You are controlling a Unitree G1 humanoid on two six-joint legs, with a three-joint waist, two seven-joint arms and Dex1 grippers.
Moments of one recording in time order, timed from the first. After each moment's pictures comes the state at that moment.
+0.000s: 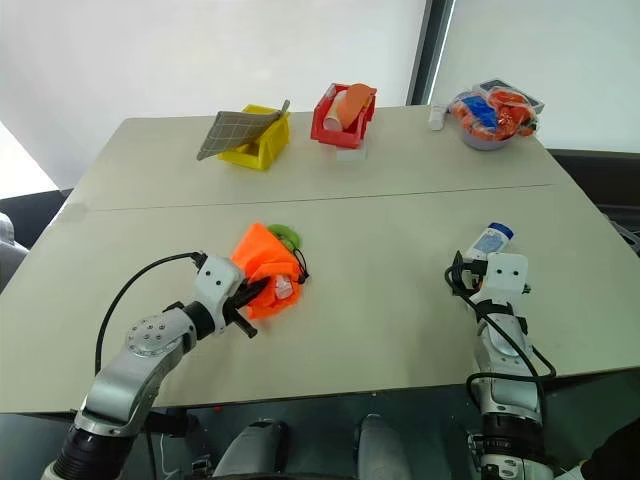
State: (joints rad) left arm -0.06 0.39 -0.11 -0.40 -0.12 0.53 -0.47; right arm -0.12 -0.27 -0.30 0.12 0.12 0.07 0.01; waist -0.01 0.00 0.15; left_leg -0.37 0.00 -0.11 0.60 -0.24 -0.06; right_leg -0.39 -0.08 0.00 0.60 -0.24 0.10
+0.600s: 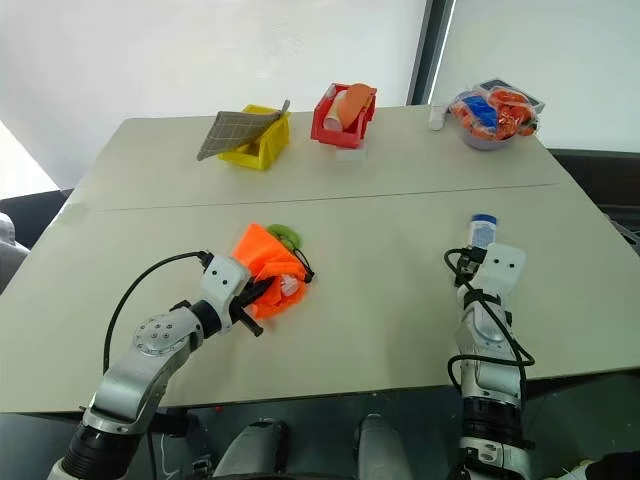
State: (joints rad) left arm -0.07 0.37 -0.14 -0.40 -0.12 0.51 -0.46; right arm -0.19 -0.19 -0.32 0.07 0.17 0.21 -0.12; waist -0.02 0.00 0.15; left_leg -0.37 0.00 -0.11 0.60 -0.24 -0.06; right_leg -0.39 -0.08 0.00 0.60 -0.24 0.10
